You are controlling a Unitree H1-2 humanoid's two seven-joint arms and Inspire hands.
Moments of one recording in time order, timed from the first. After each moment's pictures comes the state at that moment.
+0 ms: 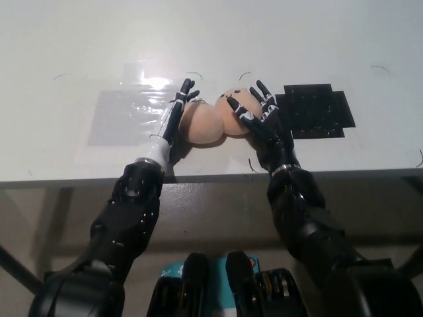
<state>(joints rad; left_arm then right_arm) -0.92 0.05 -0.03 1.22 -0.04 -0.43 -0.02 -0.98 0.11 -0.29 1.34 0.34 -0.46 0.16</state>
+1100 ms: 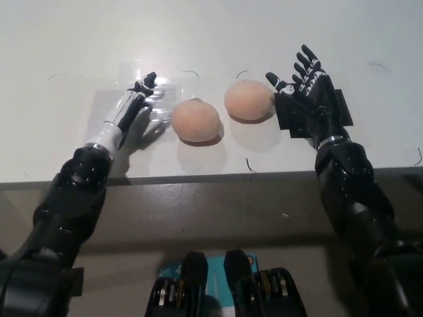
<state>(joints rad) -0.94 0.23 -0.10 1.22 0.06 -0.44 -0.07 -0.98 -0.04 -0.17 1.22 0.19 -0.46 0.06</state>
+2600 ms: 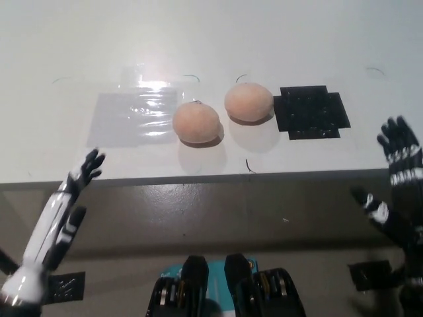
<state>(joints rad) -0.02 0.31 0.05 -0.17 0.06 -0.31 -0.13 -0.09 -0.11 -0.05 -0.11 0.19 -0.35 0.12</state>
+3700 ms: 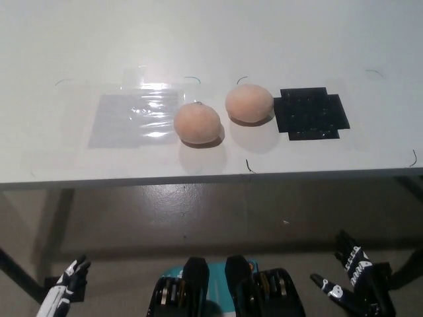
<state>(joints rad) 0.05 0.28 0.08 0.42 0.06 -0.43 -0.14 -0.04 -0.11 -0.01 0.46 0.17 -0.41 0.19</state>
